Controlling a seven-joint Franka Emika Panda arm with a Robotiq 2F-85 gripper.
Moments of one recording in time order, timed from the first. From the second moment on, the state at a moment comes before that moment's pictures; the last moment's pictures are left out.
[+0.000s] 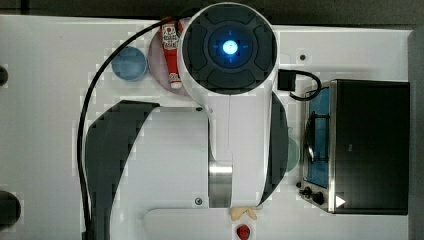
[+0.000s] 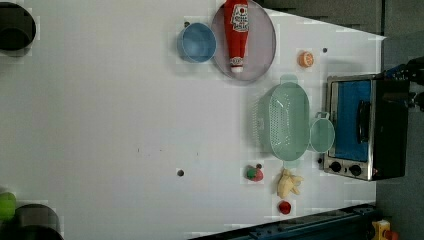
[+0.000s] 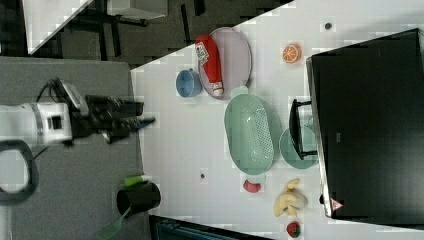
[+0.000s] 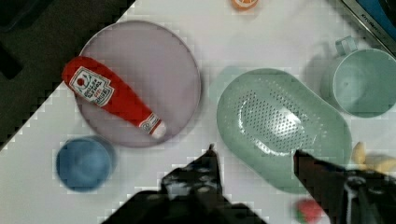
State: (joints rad) arm 0.02 -0.04 0.00 -1.80 -0.01 0.21 0.05
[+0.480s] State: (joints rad) arm 0.03 -0.59 -0.05 -2.12 -0.05 0.01 0.08
